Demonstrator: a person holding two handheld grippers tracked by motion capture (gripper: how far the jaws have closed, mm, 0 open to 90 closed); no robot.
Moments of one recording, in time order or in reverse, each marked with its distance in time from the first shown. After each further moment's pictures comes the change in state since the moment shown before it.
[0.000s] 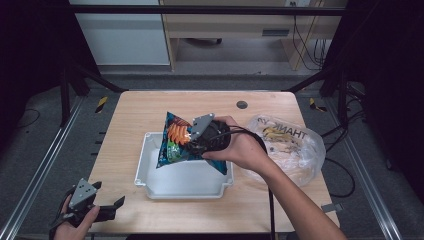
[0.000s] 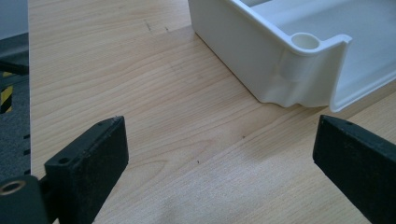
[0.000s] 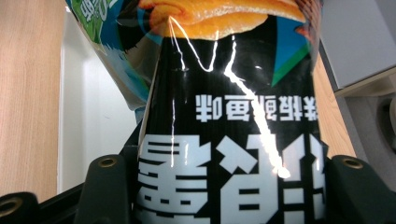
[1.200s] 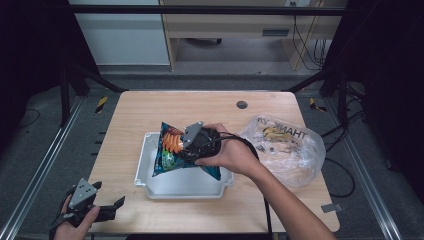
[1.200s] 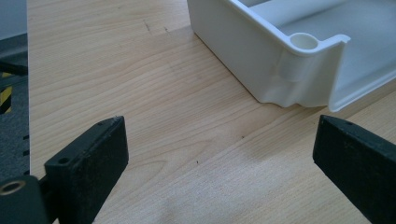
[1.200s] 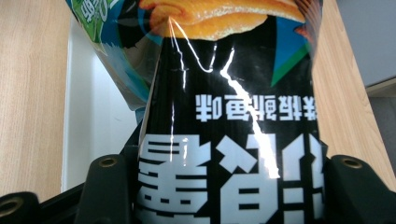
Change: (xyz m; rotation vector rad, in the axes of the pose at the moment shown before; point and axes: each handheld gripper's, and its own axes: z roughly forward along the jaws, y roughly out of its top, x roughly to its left) left arm 0.000 0.000 0.000 0.000 -0.002 0.003; right arm 0.012 0.000 0.034 0.026 0.053 -0.016
